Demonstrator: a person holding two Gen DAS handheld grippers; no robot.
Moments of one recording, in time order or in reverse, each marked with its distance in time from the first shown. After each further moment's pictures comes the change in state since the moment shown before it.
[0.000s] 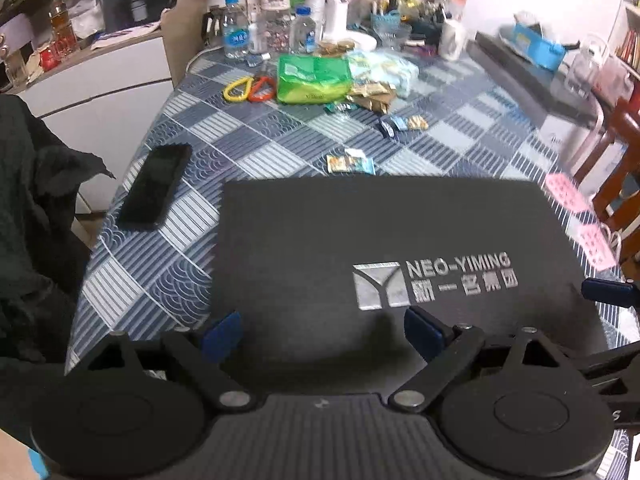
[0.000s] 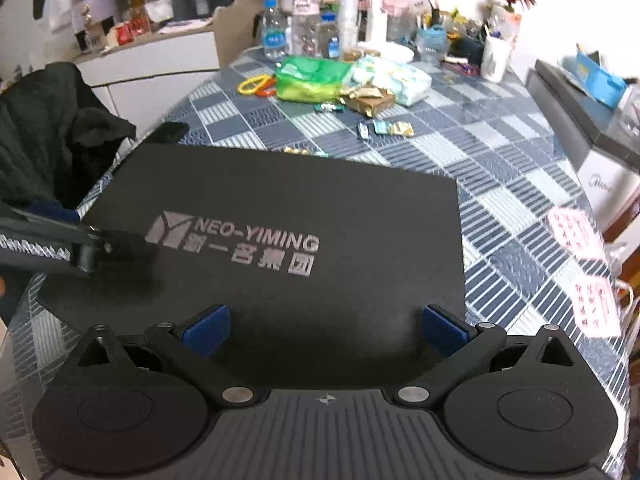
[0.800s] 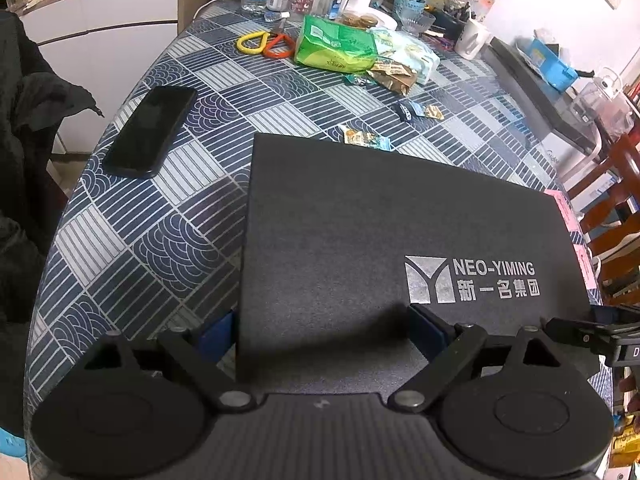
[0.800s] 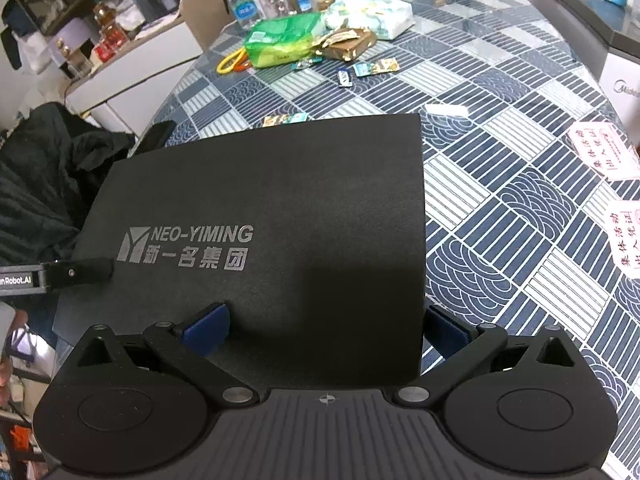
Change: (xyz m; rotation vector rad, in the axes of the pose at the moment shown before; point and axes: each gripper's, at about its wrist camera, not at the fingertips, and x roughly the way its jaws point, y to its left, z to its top) left arm 0.026 0.061 -0.007 -0.143 0.067 -0.132; right arm 0.025 -0.069 0.016 0.191 0.159 0.177
